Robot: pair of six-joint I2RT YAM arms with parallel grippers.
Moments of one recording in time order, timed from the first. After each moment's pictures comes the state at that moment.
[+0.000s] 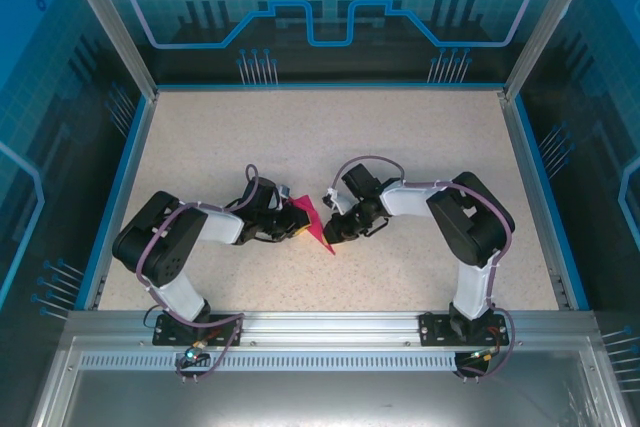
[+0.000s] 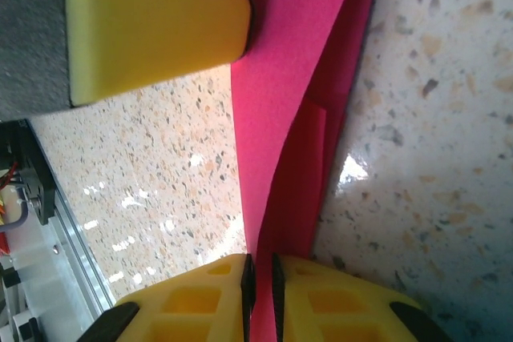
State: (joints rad) left arm -0.42 1.69 0.55 0.32 0.56 -1.03; right arm 0.63 1.88 0.99 -0.36 -0.70 0.26
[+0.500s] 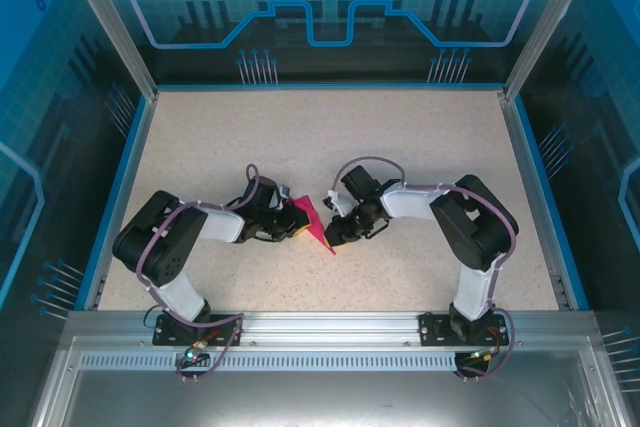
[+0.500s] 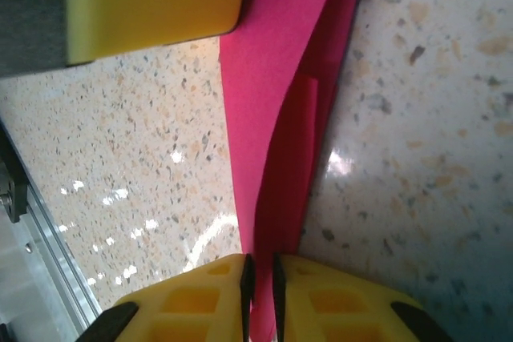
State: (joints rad) left arm -0.42 1.69 0.57 0.28 0.56 -1.03; right arm 0.65 1.84 0.98 -0.40 -0.62 0.25
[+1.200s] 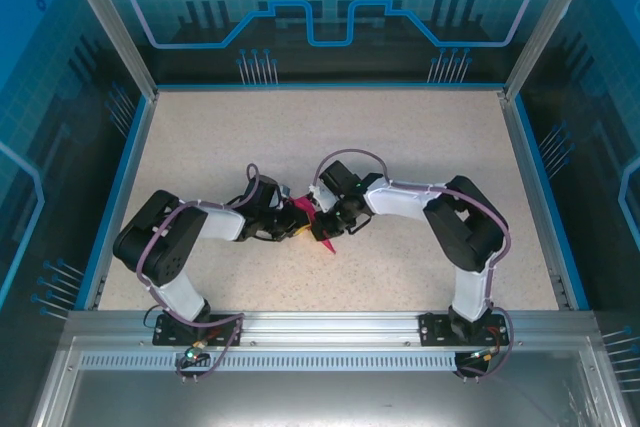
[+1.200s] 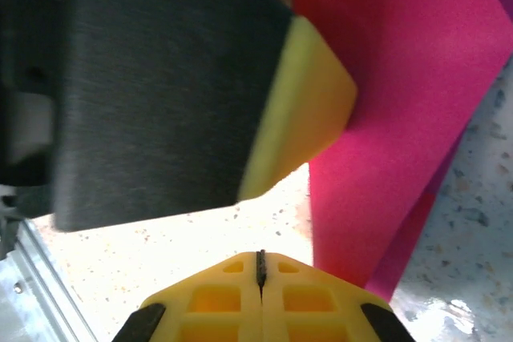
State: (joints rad) left arm -0.42 1.70 0.59 0.23 0.55 -1.03; right arm 0.75 1.89 1.15 -0.49 -0.49 0.30
